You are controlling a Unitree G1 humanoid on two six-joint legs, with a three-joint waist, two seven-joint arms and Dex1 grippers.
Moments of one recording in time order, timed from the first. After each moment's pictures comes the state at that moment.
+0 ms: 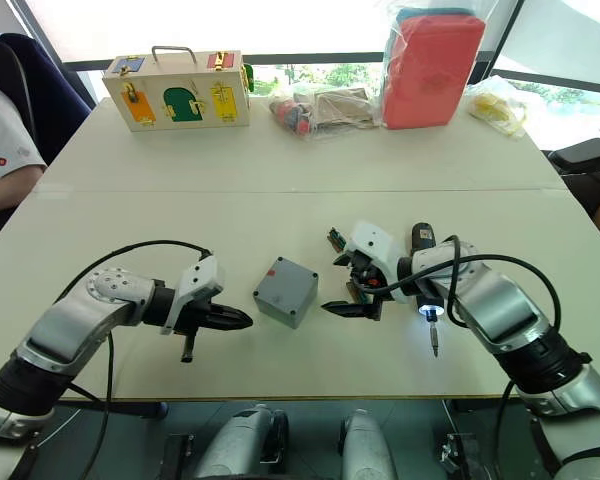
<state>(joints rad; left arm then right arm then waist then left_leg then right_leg) -0.35 0.74 -0.24 -0.28 -0.35 0.71 -1.13 -0.52 -0.82 0.35 -0.31 0.36 0.69 0.97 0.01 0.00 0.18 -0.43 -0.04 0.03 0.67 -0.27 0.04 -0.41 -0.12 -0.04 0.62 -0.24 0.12</state>
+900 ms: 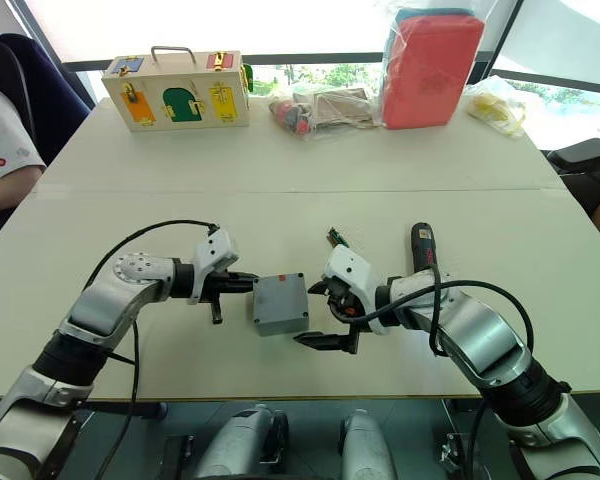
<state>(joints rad) -0.47 0.61 -0.25 0.01 -0.24 0.51 -1.02 -0.41 -0.73 0.30 -0.51 0.41 0.90 0.87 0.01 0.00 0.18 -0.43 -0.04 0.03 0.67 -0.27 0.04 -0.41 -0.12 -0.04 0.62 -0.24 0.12</state>
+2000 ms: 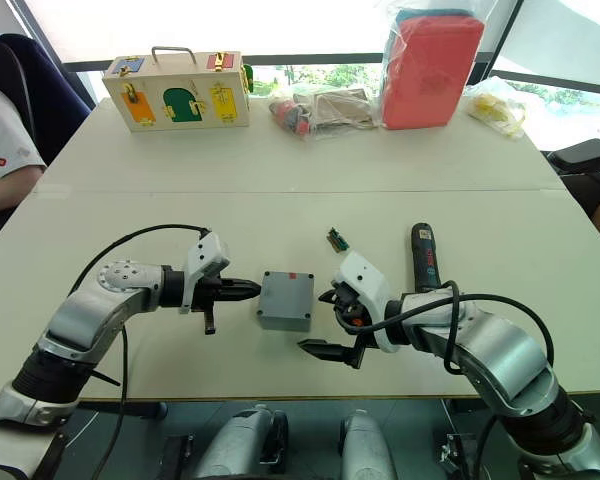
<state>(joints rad) -0.41 0.67 -0.19 -0.20 -0.34 0.67 -1.04 -0.33 -0.74 0.11 -0.66 0.61 1.11 0.73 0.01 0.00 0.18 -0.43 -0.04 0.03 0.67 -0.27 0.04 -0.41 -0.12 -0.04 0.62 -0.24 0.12</state>
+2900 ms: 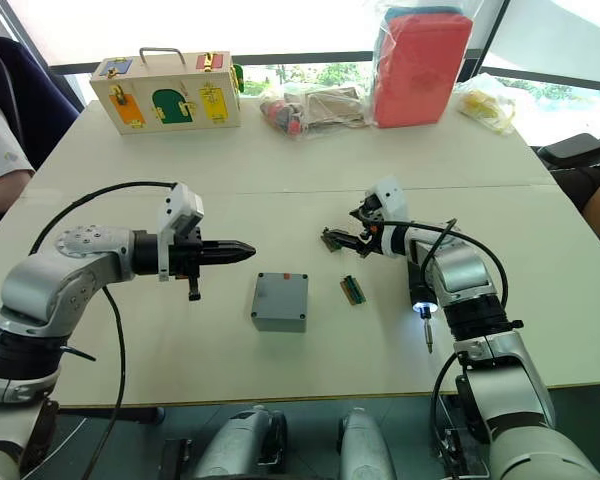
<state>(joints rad) -0.52 0.70 -0.05 -0.28 -0.54 0.83 -0.99 -0.69 -0.50 0.14 0.29 0.24 0.51 0.76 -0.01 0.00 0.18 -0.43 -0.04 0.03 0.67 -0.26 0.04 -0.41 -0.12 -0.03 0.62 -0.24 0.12</state>
